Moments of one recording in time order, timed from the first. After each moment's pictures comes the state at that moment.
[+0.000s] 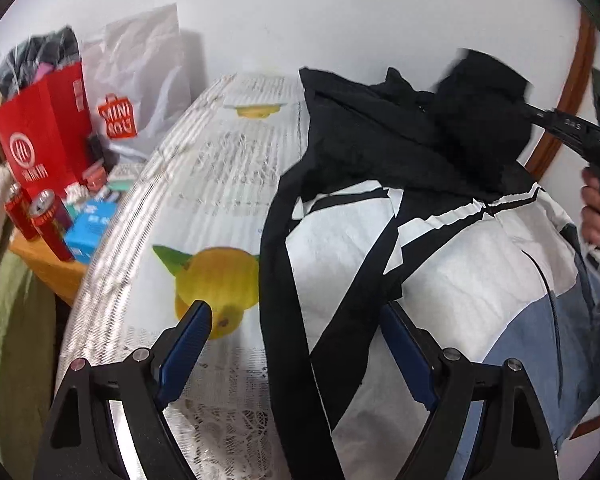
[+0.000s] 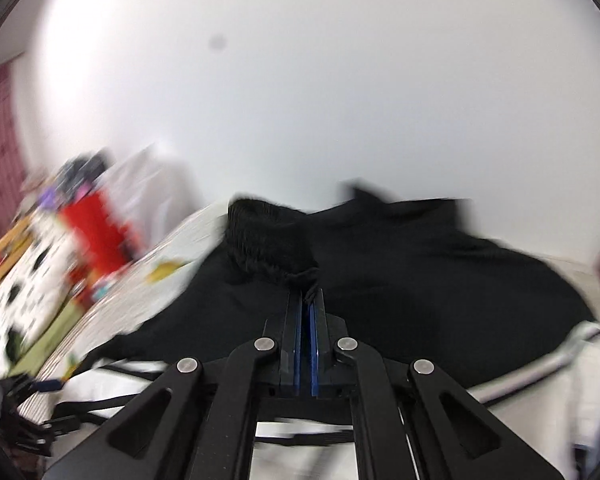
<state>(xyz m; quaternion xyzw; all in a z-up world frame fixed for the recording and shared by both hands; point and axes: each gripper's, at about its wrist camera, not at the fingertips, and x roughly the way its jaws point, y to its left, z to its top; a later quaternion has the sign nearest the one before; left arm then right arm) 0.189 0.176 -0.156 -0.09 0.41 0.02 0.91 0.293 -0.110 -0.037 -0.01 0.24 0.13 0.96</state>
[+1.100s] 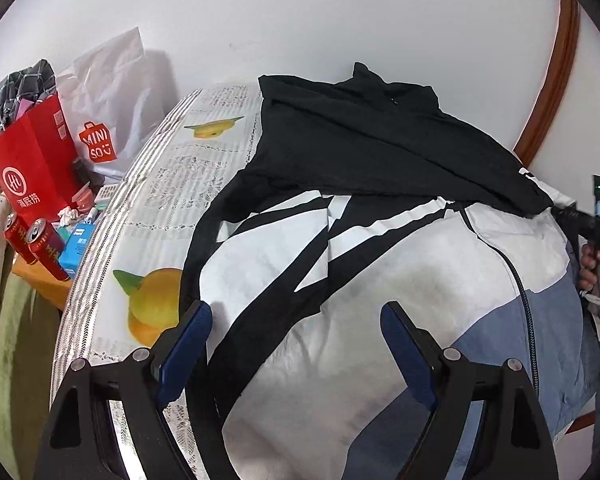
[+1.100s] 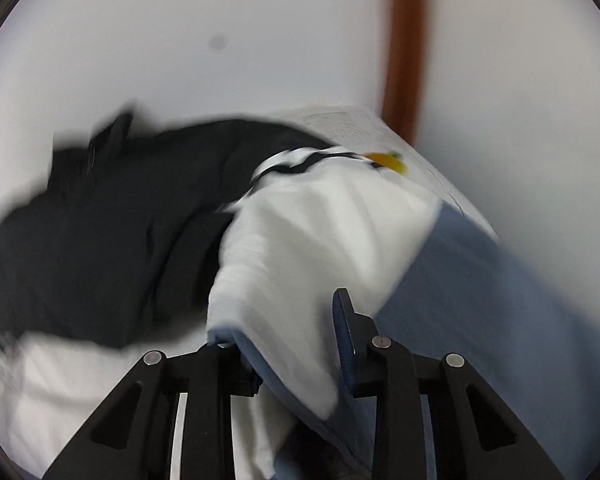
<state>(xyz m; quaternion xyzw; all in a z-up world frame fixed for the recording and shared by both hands) 0.200 0.124 -0.133 -0.06 0.43 0.01 0.90 0.261 -0.376 -0.135 0.12 0.34 -0.15 0.92</state>
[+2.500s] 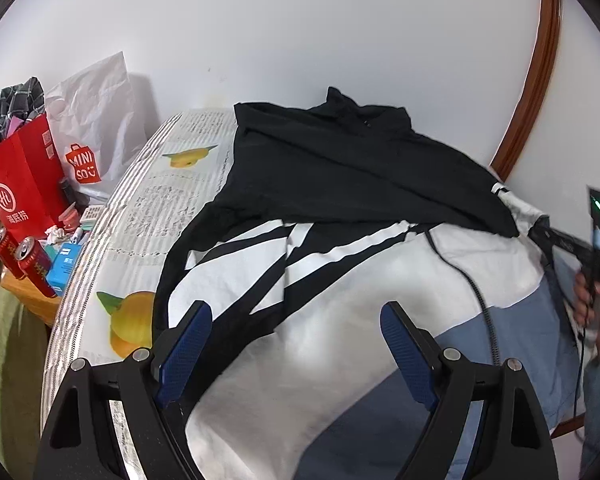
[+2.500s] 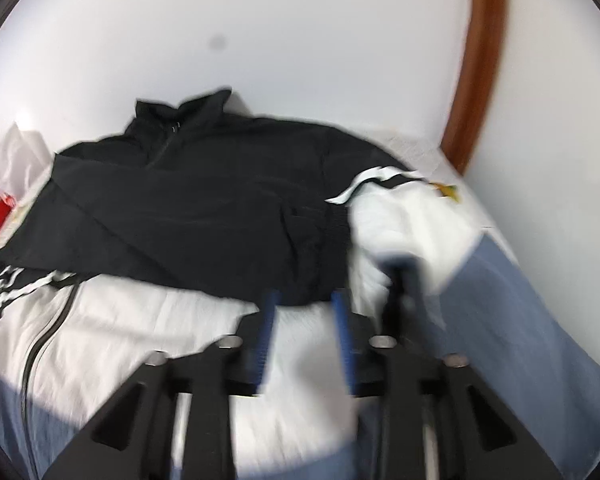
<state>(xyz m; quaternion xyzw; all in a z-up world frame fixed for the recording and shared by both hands) 0.194 0.103 -0.110 -0.07 0.39 -0.01 0.92 0.212 -0.288 -0.102 0.00 0.34 -0.07 0.94</state>
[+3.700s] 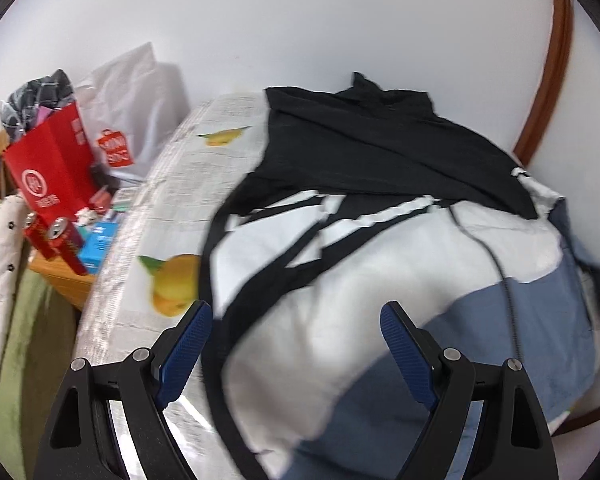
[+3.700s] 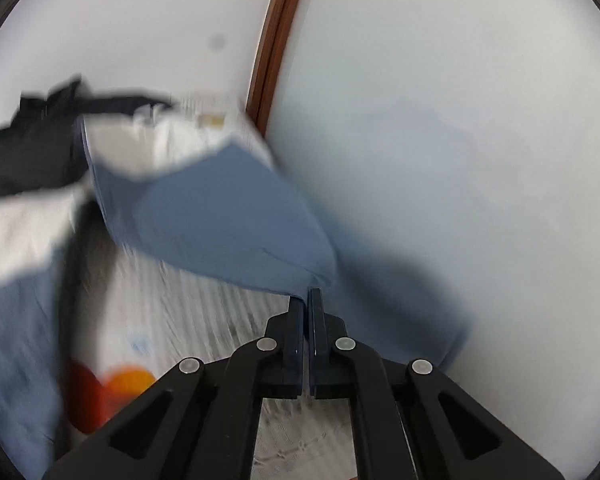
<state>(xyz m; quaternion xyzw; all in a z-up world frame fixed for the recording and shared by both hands) 0.168 0.115 -0.114 -0.05 0.42 0.04 0.91 0.061 -0.418 -0.114 -0.02 0.34 -0.28 0.90</state>
